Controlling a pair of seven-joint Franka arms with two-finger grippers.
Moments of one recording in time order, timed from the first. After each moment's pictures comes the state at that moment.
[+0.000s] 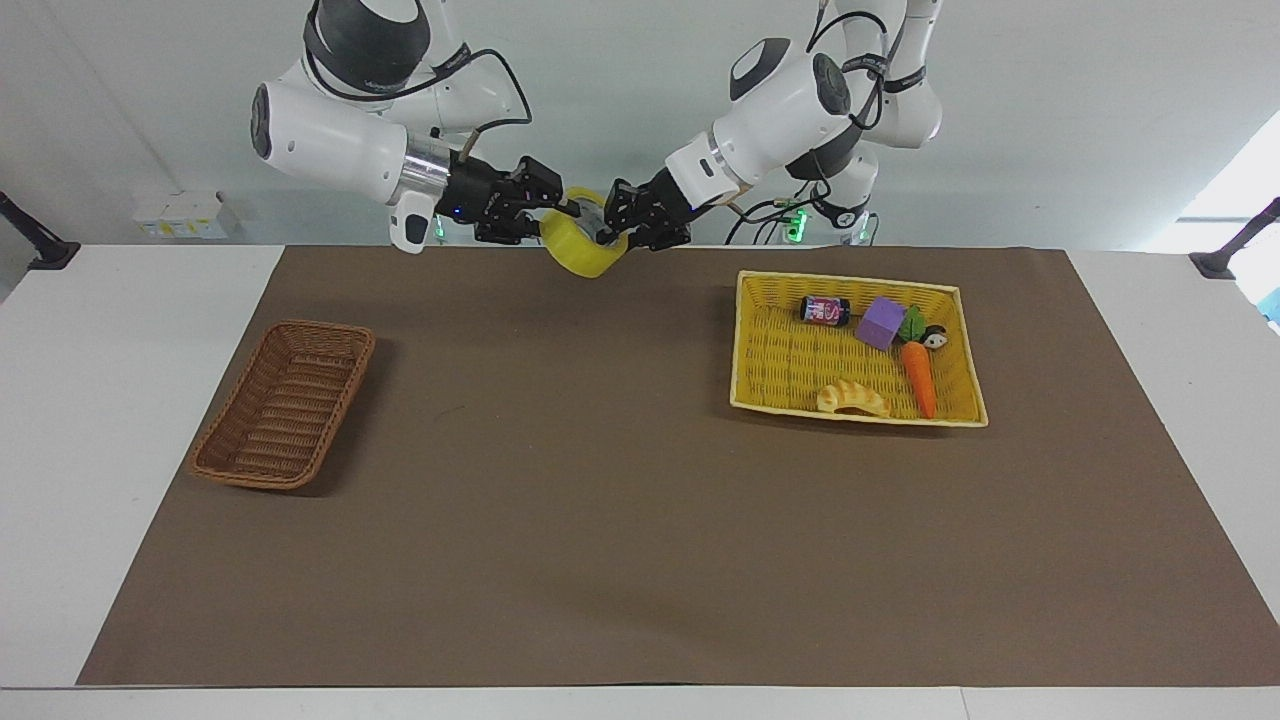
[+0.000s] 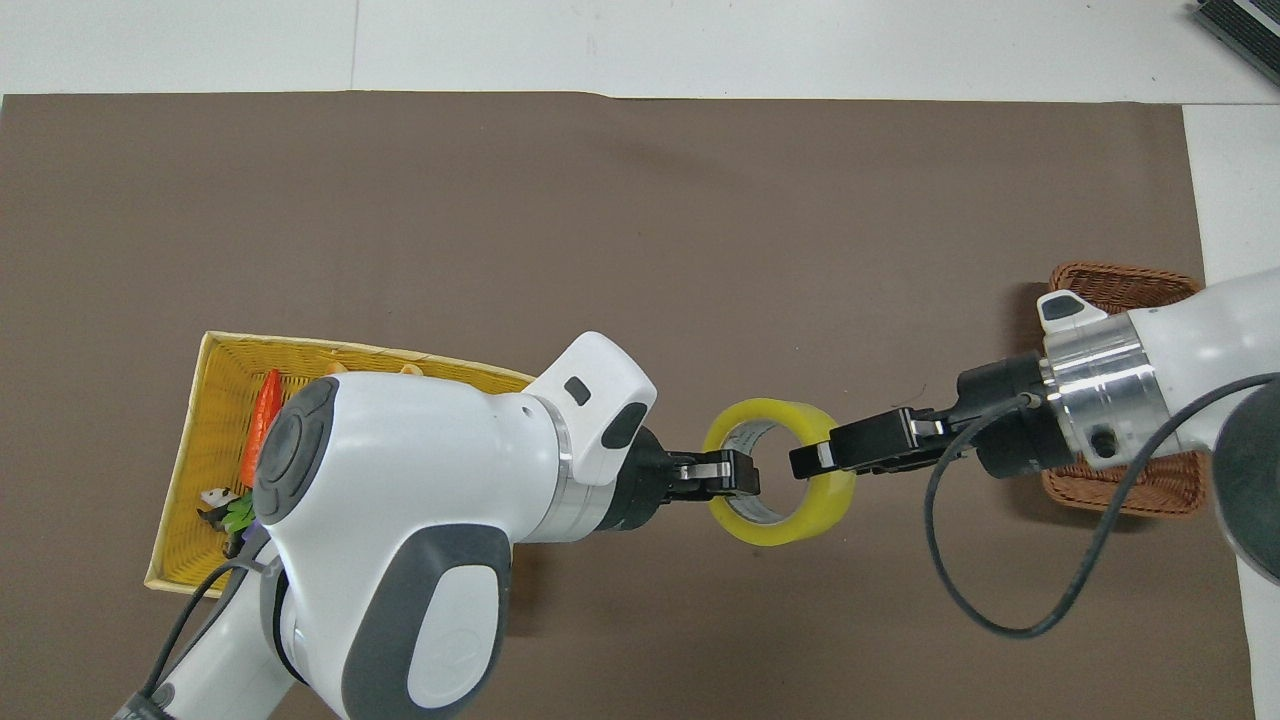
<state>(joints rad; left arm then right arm) -0.48 -0.04 -0.24 -1.95 -0.84 2.20 -0.30 0.13 -0.13 -0.03 -1.97 0.92 1.61 -0.11</state>
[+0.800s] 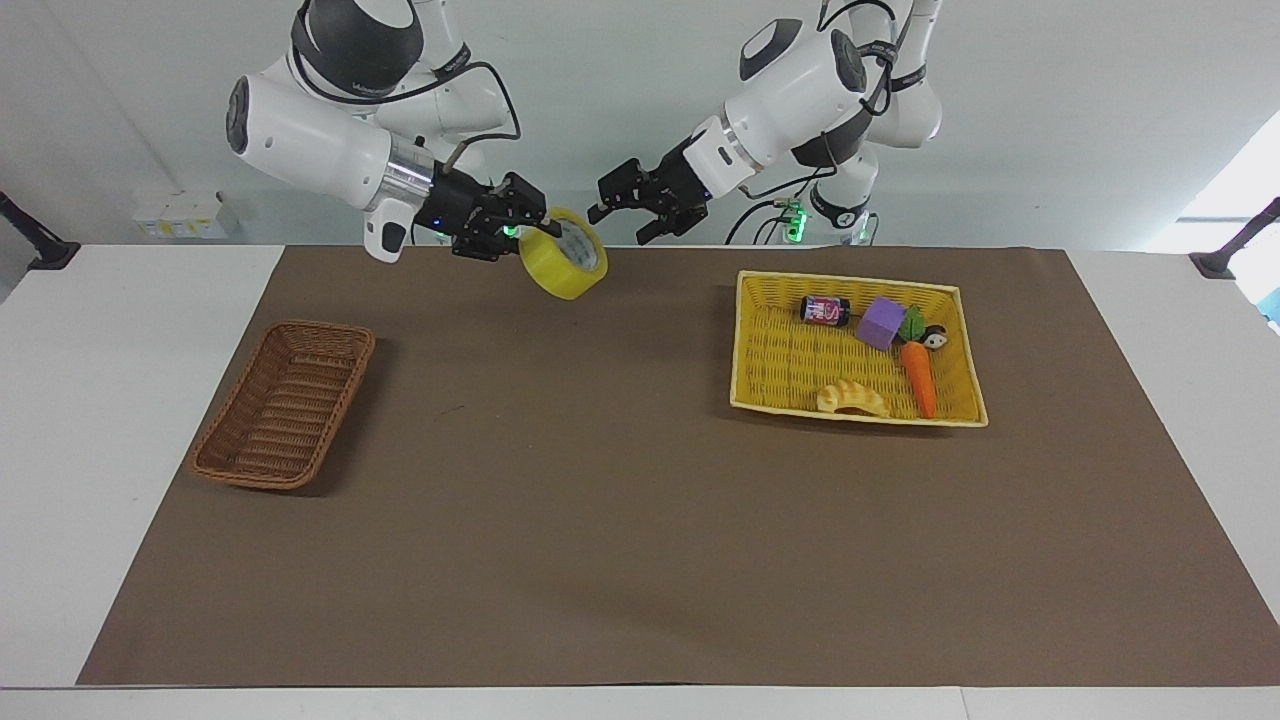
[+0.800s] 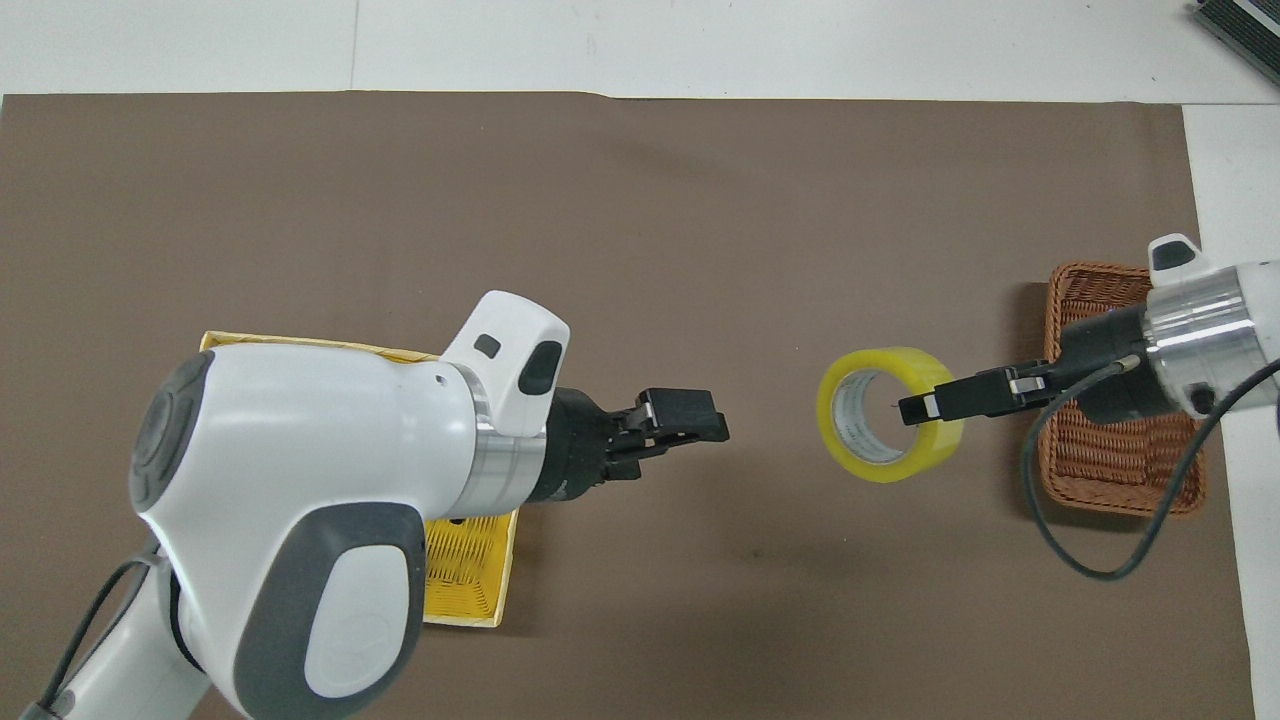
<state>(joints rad) -0.40 -0.09 -0.21 -1.94 -0.76 2.15 -0.52 -0.01 -0.07 -0.04 -1.89 0.66 1.61 -0.32</state>
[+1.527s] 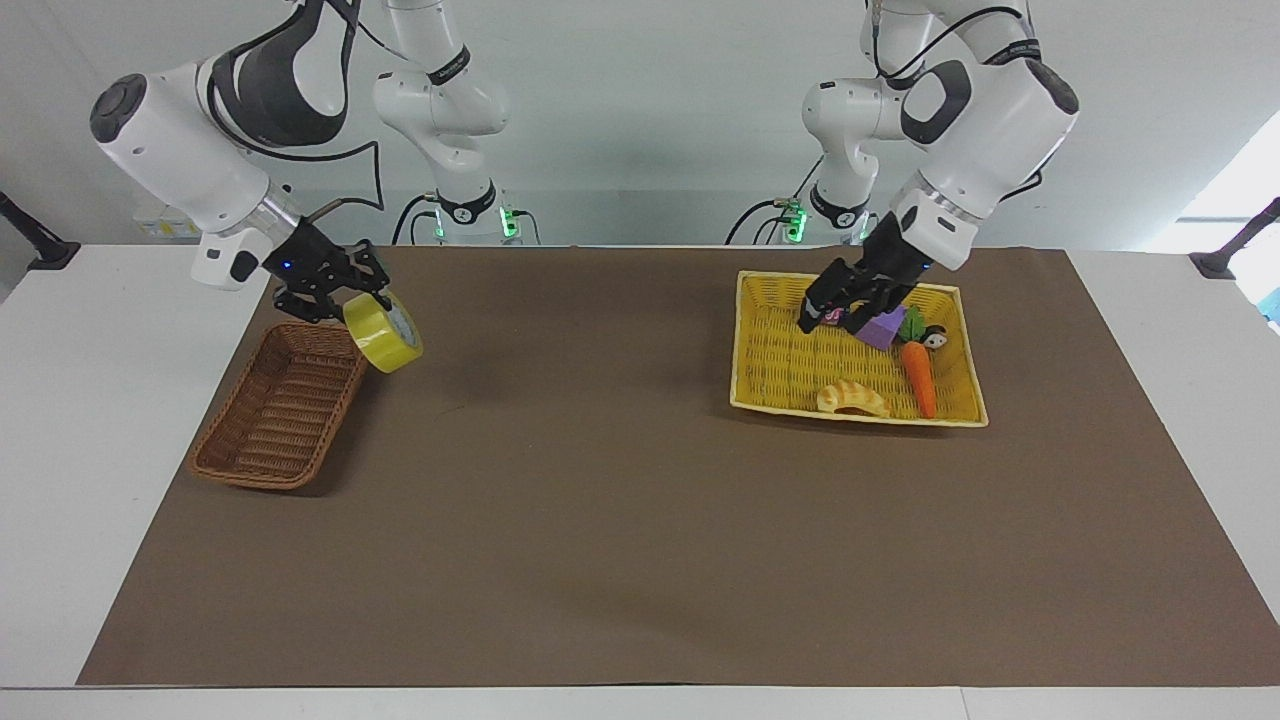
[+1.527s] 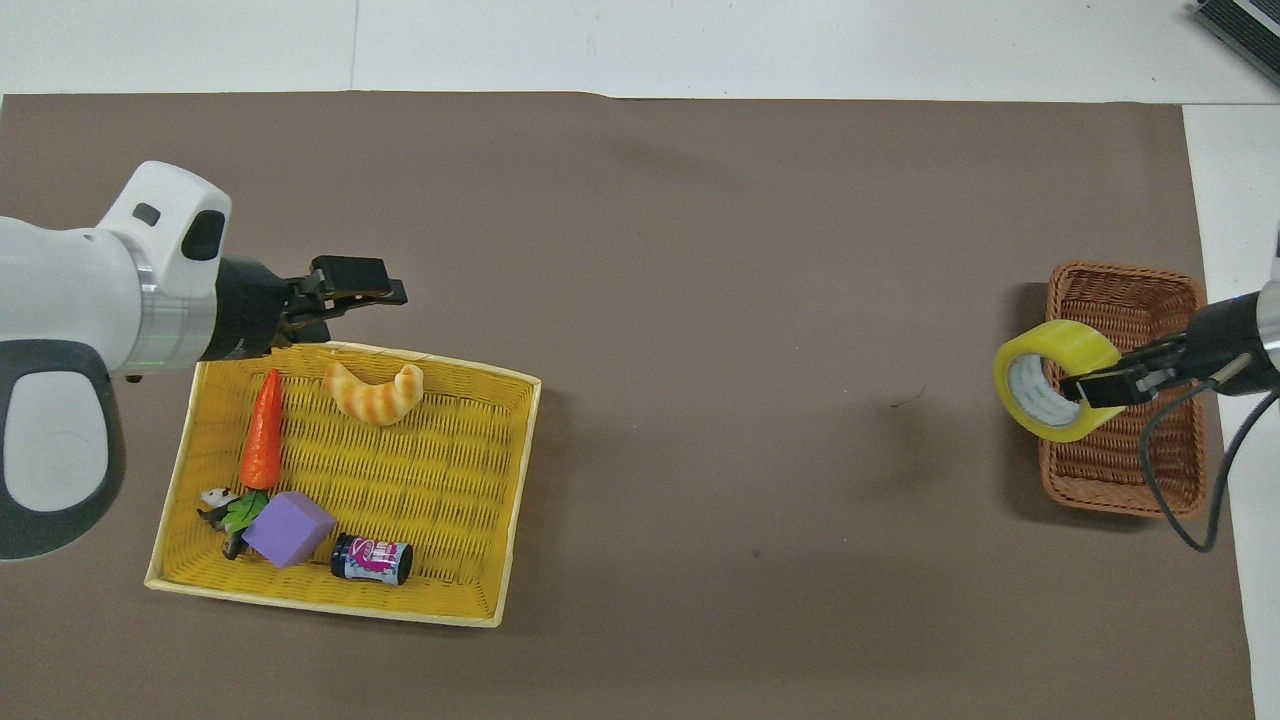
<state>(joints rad) 0.00 -0.07 -0.19 -1.94 -0.40 2.09 -0.25 -0.16 0.01 -0.04 -1.88 0.23 1.79 -0.68</state>
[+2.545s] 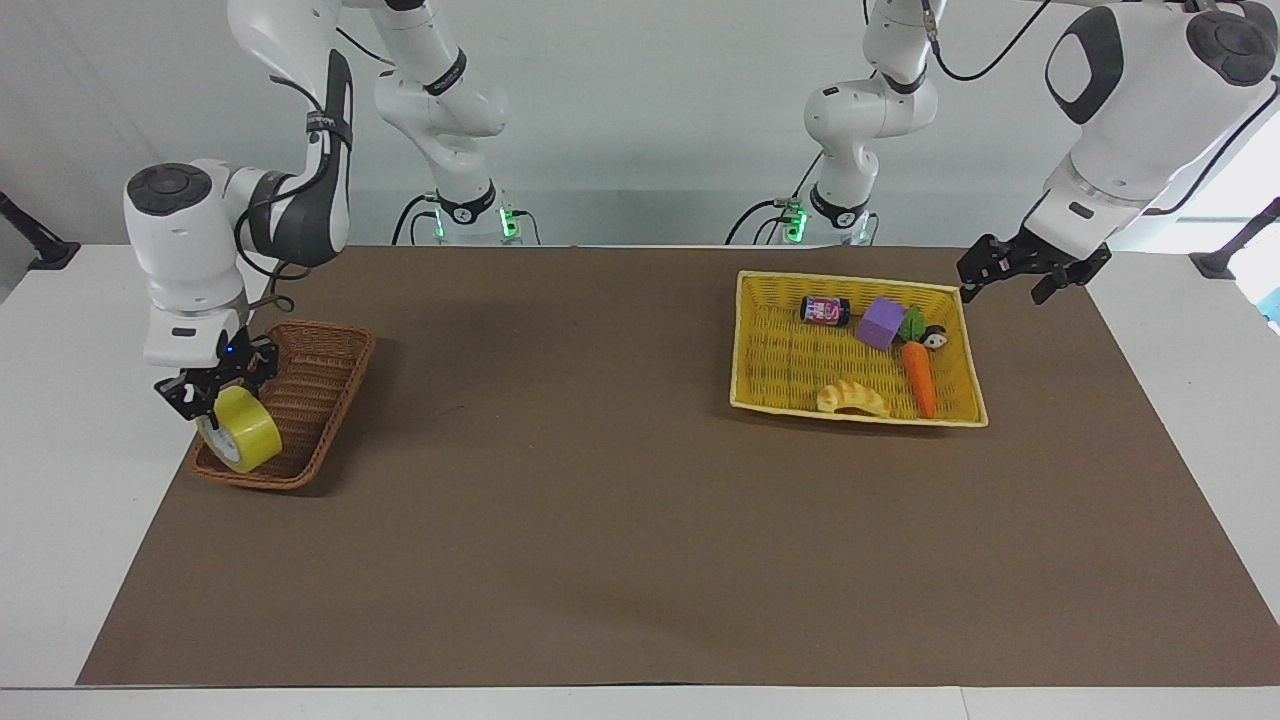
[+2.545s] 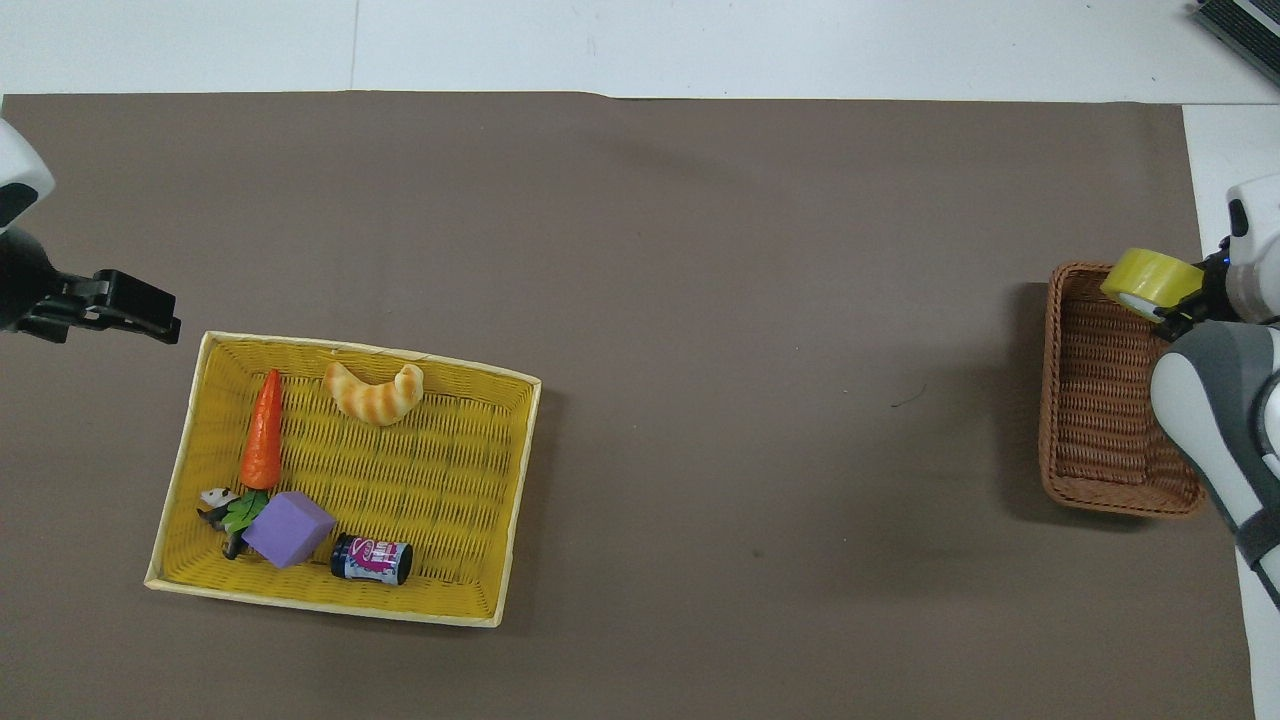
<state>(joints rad) 0.14 0.10 -0.20 -1.50 0.00 1.51 0.02 -0.20 0.17 -0.04 -1.92 -0.31 2.30 -1.00</state>
